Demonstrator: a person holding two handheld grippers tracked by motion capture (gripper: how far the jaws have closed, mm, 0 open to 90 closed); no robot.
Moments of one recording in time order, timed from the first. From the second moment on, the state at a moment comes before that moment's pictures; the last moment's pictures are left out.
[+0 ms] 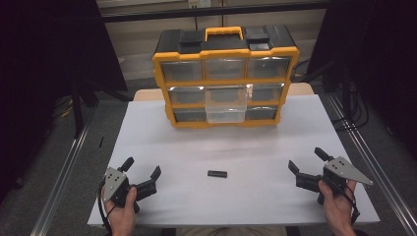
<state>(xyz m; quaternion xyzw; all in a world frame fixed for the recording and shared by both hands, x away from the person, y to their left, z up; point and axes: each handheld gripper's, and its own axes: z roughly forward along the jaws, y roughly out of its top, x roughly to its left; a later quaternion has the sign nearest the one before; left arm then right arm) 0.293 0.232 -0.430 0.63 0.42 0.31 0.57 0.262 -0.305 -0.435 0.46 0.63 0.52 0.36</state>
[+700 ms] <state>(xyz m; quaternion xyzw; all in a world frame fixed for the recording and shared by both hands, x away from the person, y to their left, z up) 0.290 0.233 -0.431 0.63 0.42 0.31 0.57 0.265 -0.303 -0.435 0.44 0.65 0.53 0.32</state>
